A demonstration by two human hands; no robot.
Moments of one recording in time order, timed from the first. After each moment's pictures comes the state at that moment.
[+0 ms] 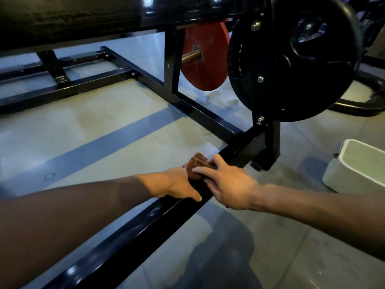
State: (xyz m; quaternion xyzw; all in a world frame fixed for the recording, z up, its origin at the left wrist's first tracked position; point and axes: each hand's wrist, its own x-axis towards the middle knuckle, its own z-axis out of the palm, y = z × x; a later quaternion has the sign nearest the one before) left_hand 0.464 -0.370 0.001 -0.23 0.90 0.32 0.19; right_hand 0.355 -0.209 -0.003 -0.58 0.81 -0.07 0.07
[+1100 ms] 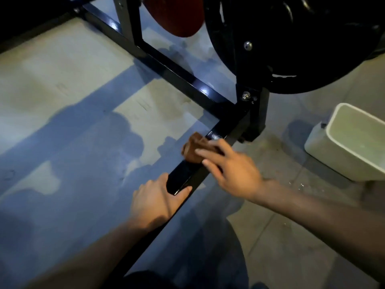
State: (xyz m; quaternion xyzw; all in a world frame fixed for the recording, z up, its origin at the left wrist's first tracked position) left_hand 0.448 -0.349 -0.023 -0.32 0.91 0.23 0.13; right_hand 0.283 -0.186 -0.012 -0.51 0.84 -0.18 0.04
